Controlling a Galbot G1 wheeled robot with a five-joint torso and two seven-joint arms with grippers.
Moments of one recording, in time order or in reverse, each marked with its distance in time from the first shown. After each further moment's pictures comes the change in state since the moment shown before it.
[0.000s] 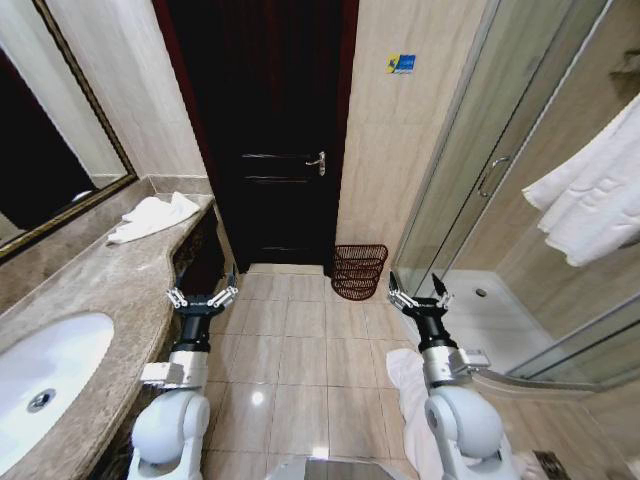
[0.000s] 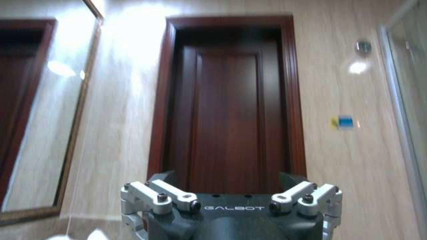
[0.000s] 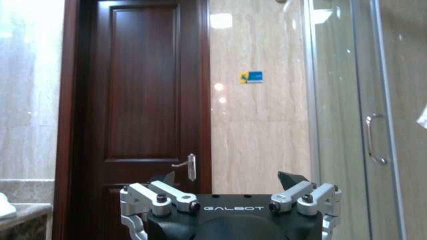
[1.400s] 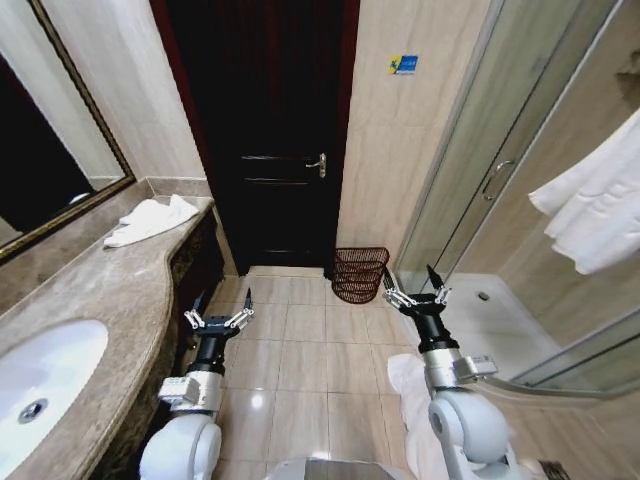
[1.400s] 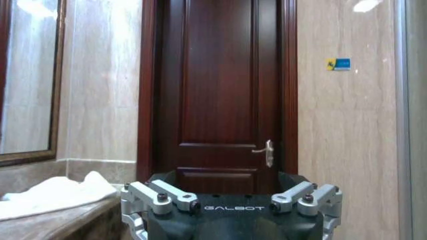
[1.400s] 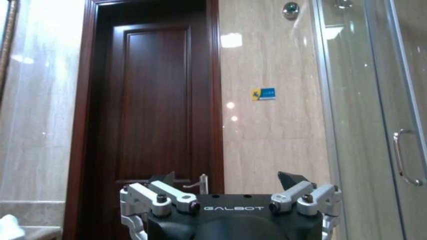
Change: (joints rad) left arm 0.136 0.000 0.126 -0.008 0.071 0.063 -0.067; right arm -0.062 0.019 0.008 0.037 0.014 0.097 -0.055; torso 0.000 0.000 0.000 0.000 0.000
